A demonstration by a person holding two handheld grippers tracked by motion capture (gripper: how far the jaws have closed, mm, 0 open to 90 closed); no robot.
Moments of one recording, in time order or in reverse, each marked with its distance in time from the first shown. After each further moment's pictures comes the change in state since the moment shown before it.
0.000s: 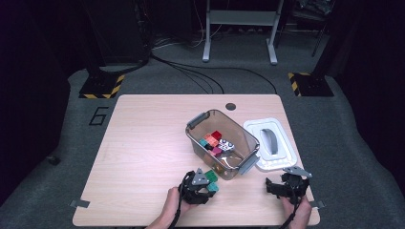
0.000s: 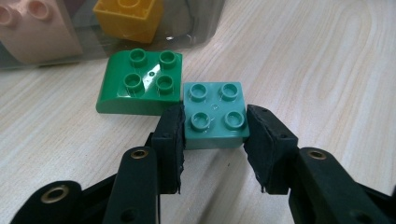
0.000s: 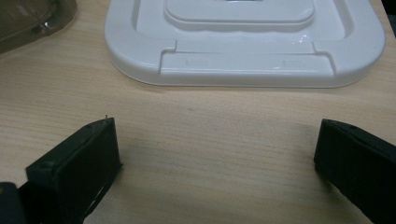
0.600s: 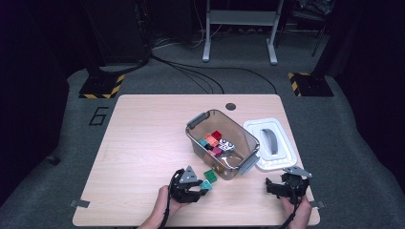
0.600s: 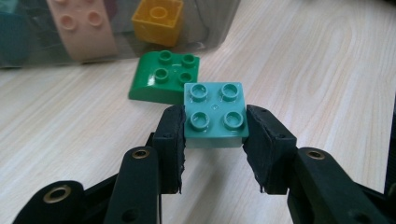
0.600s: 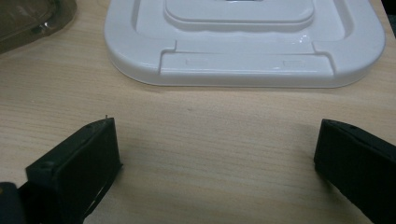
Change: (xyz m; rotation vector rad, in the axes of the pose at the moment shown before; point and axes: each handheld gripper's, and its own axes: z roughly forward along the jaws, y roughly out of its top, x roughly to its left) left arm 0.014 -0.006 -0.032 -0.041 -0.016 -0.021; right arm 0.000 0.000 0.000 0.000 0.000 -0.001
